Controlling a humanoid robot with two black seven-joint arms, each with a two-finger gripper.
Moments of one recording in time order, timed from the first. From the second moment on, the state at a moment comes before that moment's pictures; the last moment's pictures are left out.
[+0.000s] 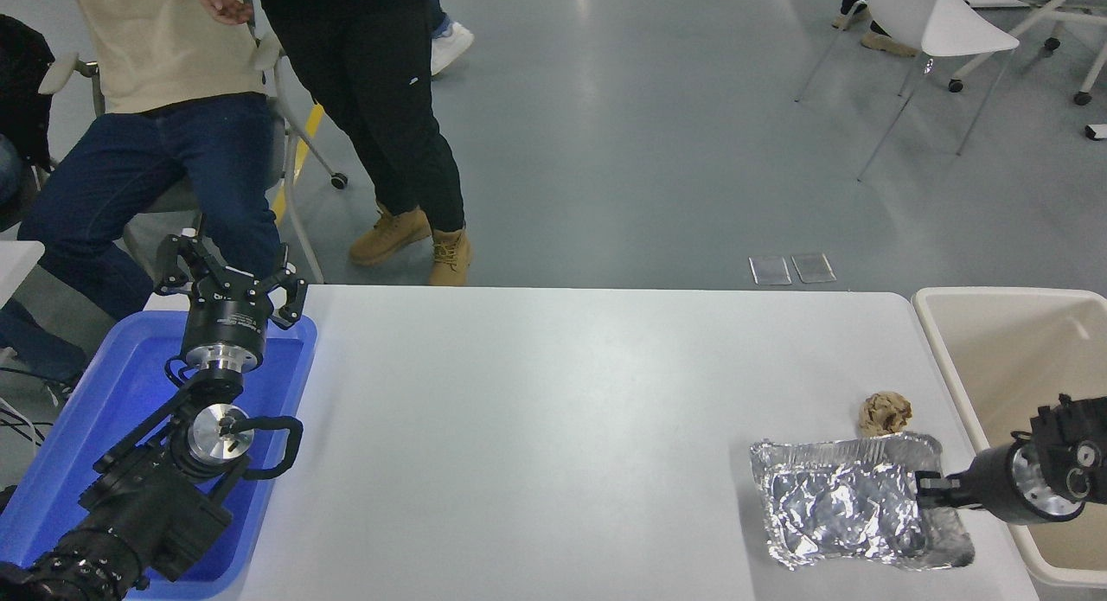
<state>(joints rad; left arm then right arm) -0.56 0.20 -1.03 -0.55 0.04 -0.40 -0.55 1.34 -0.83 -0.94 1.24 -0.81 0.20 0.09</state>
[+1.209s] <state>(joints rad) -0.56 0.20 -1.04 -0.55 0.04 -0.40 -0.55 2.59 -0.74 -1.63 1.66 -0.75 0.54 0.10</state>
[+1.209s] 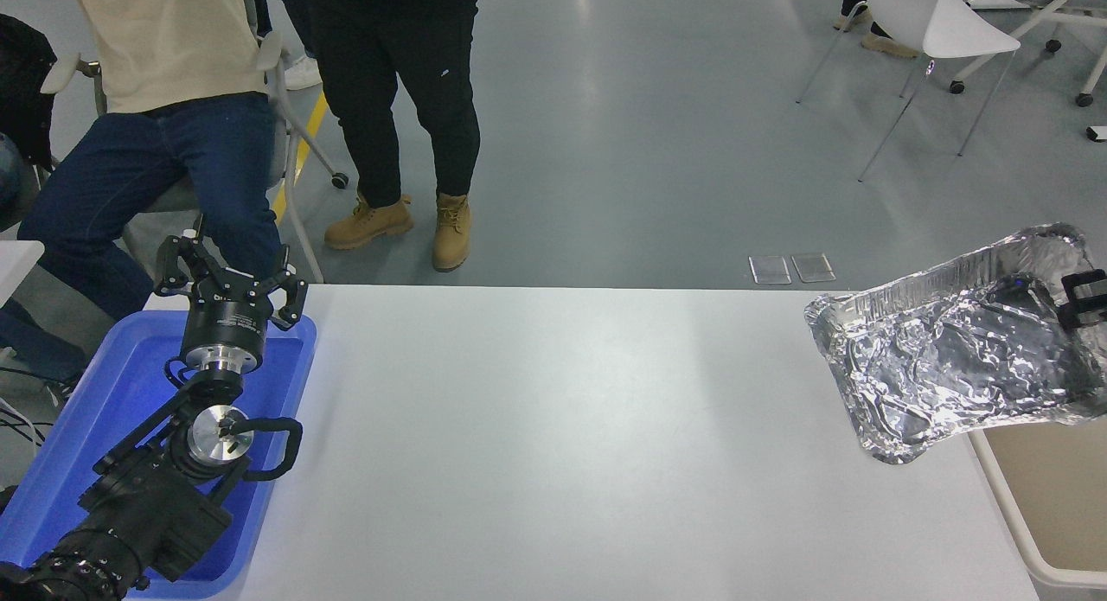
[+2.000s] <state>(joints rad) -0.56 0.19 -1.04 -0.55 0.04 -0.40 -0.55 1.62 -0.98 -1.07 0.83 -0.99 0.40 0.15</state>
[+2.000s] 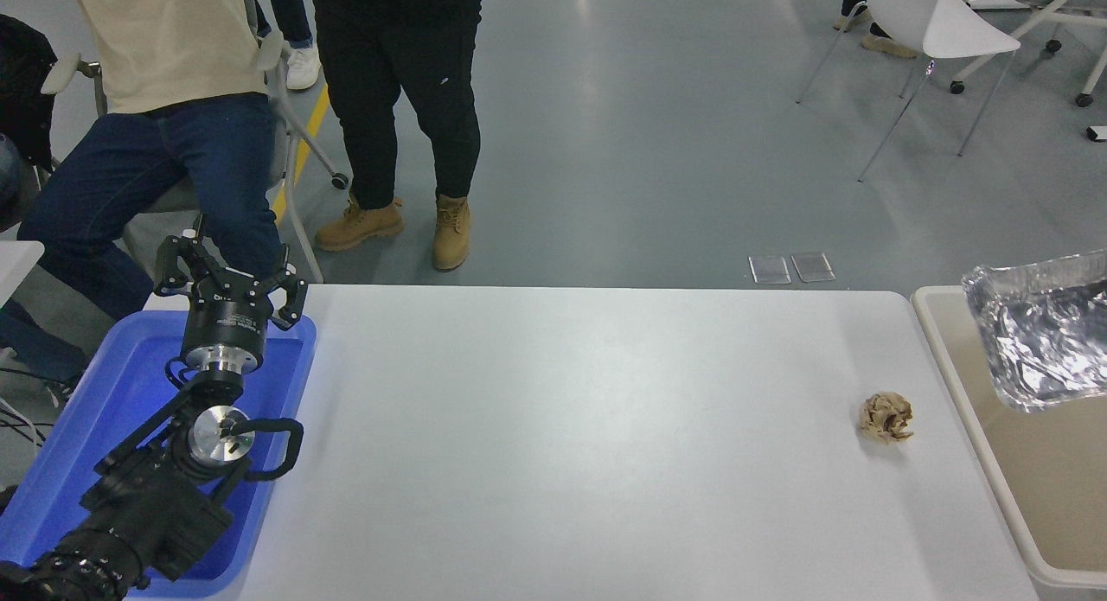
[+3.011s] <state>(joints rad) -0.56 0.19 -1.04 -0.55 0.04 -0.40 -0.55 0.79 -0.63 -0.69 0.10 -0.89 0.13 0.19</state>
